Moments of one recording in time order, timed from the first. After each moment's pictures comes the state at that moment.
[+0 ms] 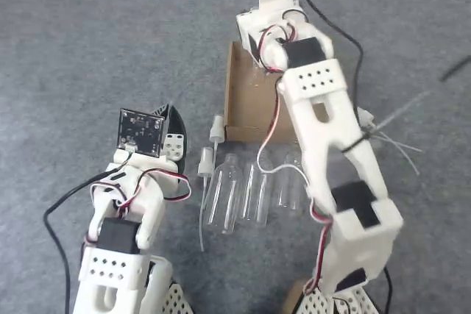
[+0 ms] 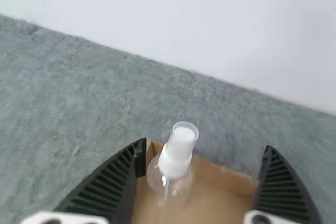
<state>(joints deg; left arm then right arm) 3.9 -76.3 76.1 36.0 0.5 -21.4 14.2 -23.4 48.9 1.5</state>
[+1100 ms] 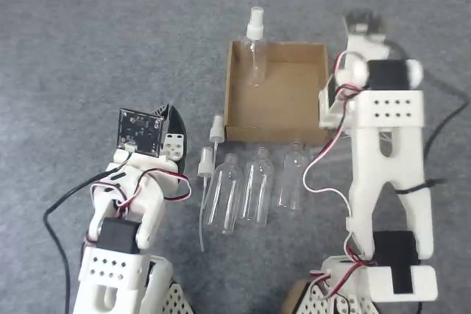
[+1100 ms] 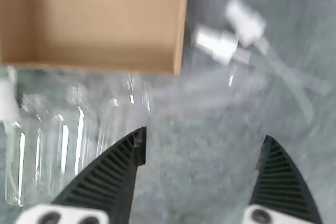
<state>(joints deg) 3.9 -76.3 76.1 36.0 0.7 -4.9 -6.9 -5.3 97.3 -3.6</state>
